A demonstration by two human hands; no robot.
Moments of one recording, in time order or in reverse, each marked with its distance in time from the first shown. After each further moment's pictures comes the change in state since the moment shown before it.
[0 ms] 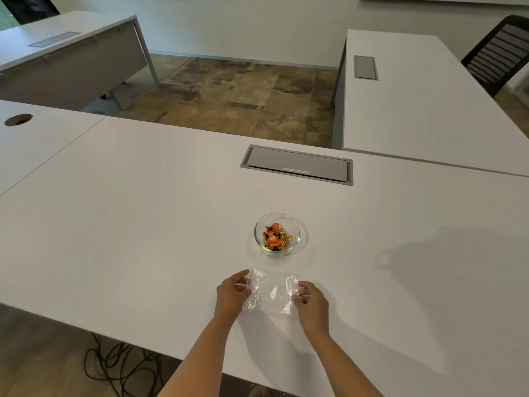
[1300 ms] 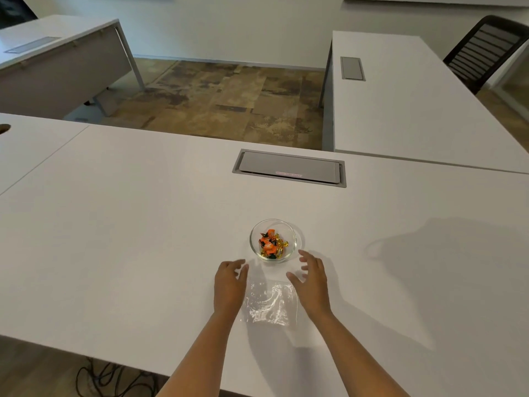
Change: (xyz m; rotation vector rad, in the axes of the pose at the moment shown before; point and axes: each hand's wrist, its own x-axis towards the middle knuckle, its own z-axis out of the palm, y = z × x) left_hand 0.025 0.028 0.003 0.195 0.179 0.223; right_hand 0.033 -0.042 -0.010 0.059 0.035 -0.211
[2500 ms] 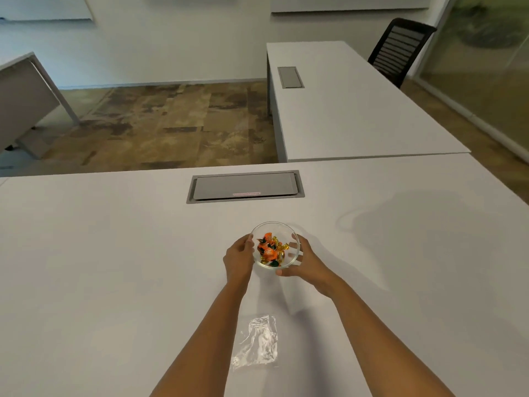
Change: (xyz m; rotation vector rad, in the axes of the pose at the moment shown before) left_hand 0.057 0.128 0.052 -0.338 -0.221 -0.119; right_hand 0.086 -0.018 -0.068 0.240 -0.298 0.210
